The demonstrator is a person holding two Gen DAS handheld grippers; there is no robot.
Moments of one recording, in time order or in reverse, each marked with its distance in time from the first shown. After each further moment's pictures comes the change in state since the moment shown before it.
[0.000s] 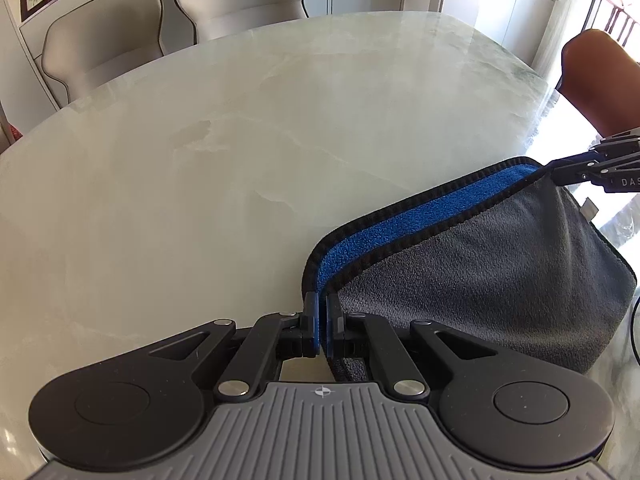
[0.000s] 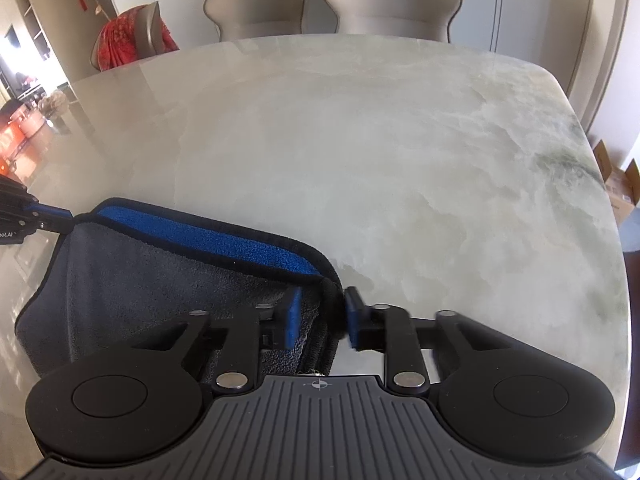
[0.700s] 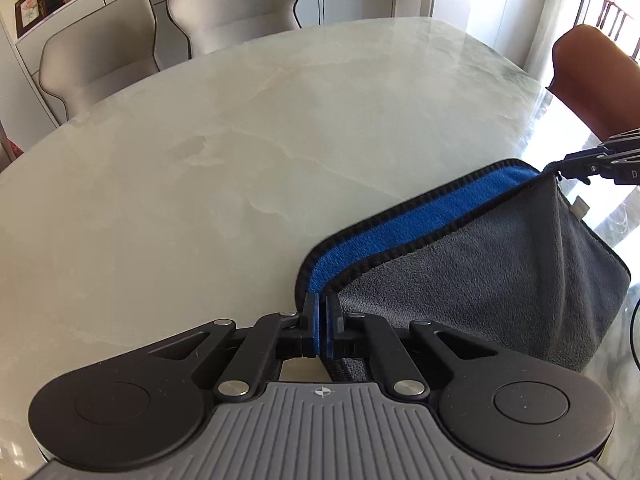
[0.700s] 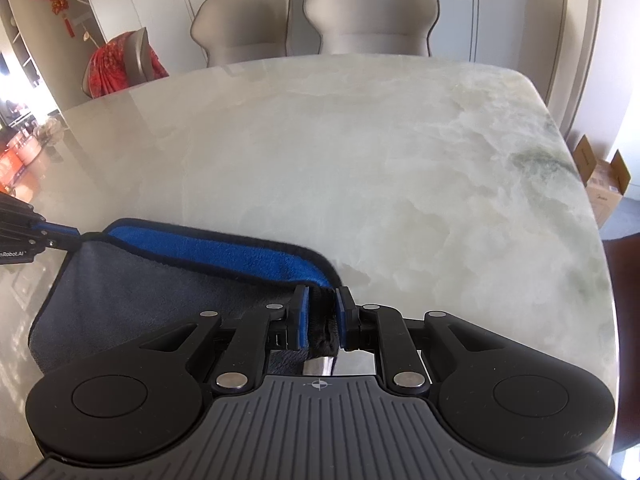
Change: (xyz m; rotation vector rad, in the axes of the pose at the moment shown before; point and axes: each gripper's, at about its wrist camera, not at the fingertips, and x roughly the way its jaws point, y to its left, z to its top) left arm -0.009 -0.007 0.006 0.038 -0.028 0.008; right arm -0.023 -0.002 -0.004 0.084 -0.048 -0.016
